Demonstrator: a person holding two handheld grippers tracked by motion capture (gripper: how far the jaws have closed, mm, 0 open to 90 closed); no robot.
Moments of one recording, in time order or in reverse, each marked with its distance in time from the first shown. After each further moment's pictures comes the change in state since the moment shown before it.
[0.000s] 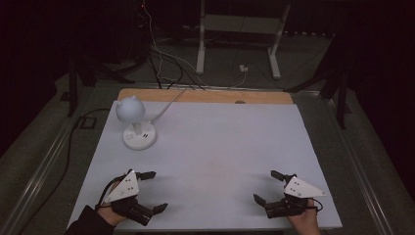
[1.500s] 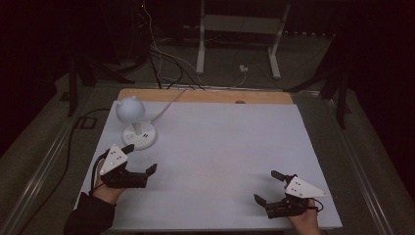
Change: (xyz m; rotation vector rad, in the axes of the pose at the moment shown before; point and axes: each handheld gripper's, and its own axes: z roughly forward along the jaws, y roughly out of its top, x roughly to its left) left arm 0.049 0.019 -0.007 -0.026 0.411 -0.154; right arm 0.000 0.000 -0.002 -0.010 0.003 0.009
